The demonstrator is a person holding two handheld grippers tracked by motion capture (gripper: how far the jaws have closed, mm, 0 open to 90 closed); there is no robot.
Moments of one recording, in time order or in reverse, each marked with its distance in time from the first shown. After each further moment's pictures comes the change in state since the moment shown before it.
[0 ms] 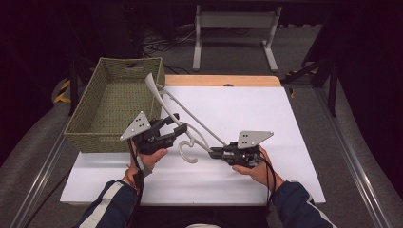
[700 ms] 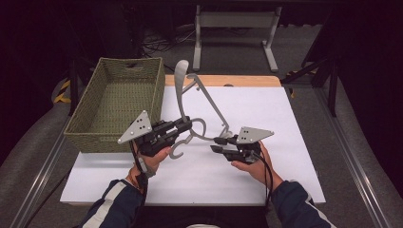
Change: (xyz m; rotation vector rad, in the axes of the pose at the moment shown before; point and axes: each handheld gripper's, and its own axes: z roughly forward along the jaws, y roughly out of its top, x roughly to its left) left arm -0.027 0.029 0.001 -0.072 -0.089 0.095; right arm -0.008 0.000 -0.001 0.022 -0.206 0.027
